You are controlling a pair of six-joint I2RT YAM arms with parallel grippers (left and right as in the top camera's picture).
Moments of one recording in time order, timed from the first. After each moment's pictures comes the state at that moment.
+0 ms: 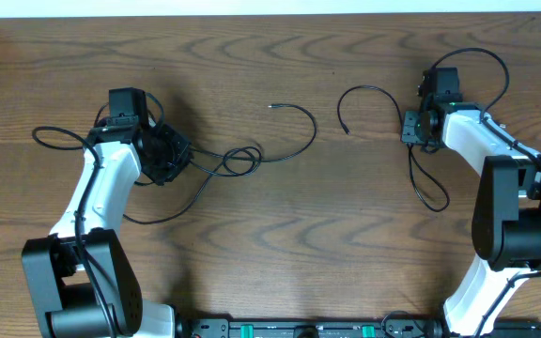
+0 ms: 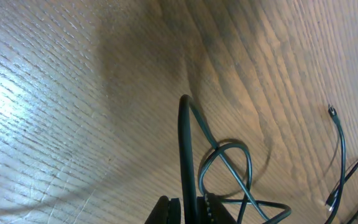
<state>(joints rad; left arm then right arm) 0.11 1.64 1.08 -0.71 0.33 -0.80 0.02 1.99 1.24 -0.45 0.10 0.19</state>
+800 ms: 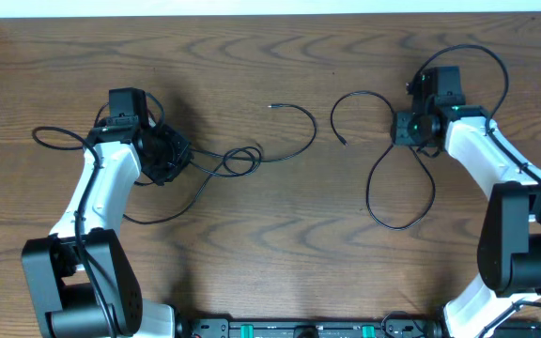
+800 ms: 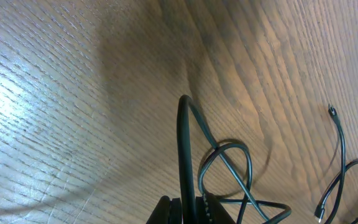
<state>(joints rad) 0.11 1.64 1.08 -0.71 0.33 -0.80 0.06 1.85 1.19 -0.49 -0.05 0.13</state>
